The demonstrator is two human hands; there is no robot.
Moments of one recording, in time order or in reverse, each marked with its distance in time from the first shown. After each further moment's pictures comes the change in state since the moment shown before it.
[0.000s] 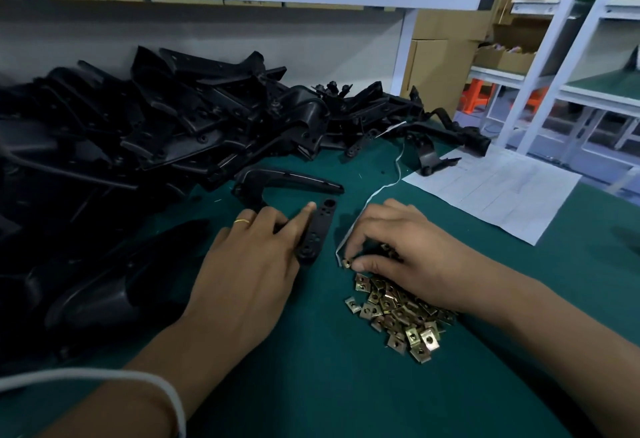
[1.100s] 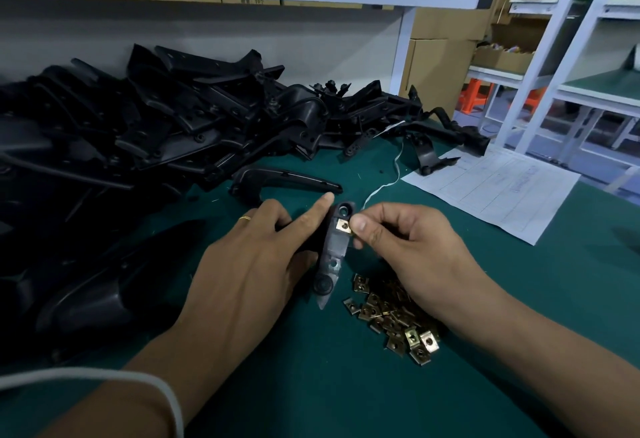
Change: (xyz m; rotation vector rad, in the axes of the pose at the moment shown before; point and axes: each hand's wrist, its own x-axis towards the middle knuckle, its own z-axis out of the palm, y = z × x) left_hand -0.006 0.008 -0.013 -0.154 0.118 0.040; right_hand -0.006 -0.033 0.013 0.581 0.366 0.347
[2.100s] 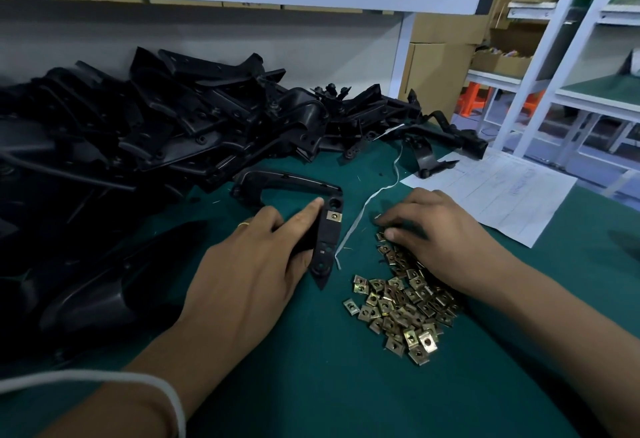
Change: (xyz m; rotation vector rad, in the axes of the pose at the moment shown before) left_hand 0.001 0.000 0.000 0.053 -0.074 -0.088; right_hand 0.025 0.027 -0.046 -0.744 -0.112 -0.100
